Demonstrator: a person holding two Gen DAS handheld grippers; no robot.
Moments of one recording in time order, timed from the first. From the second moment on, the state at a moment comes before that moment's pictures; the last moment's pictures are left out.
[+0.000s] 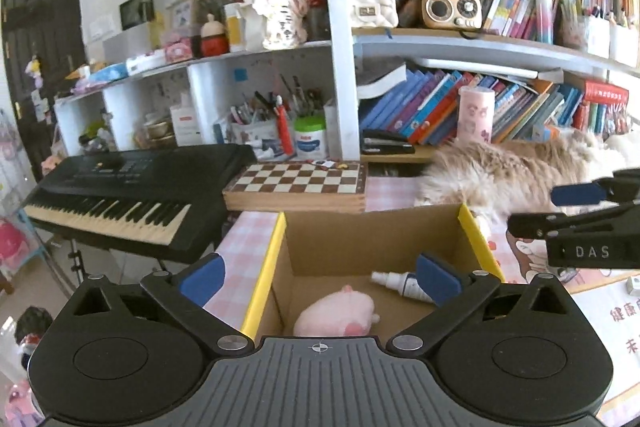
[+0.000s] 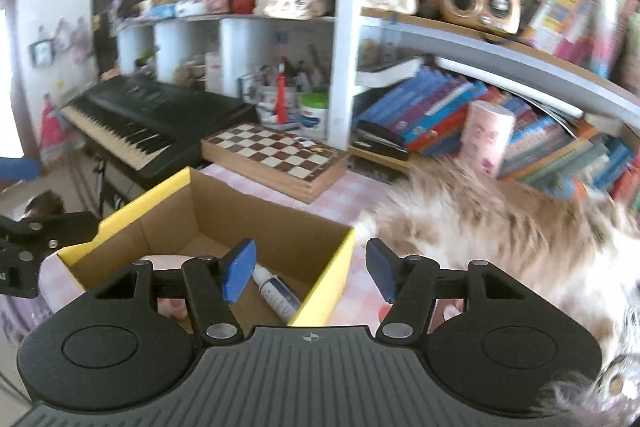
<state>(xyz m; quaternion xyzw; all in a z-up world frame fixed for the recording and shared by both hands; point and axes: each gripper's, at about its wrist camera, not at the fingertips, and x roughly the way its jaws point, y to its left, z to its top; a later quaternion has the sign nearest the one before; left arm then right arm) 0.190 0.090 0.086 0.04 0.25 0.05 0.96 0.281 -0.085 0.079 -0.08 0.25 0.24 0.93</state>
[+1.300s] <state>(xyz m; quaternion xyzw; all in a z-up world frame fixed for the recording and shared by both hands) 0.024 0.099 0.035 -0.03 0.27 0.09 0.96 0.070 -0.089 0.017 -0.02 0.27 0.11 0.96</state>
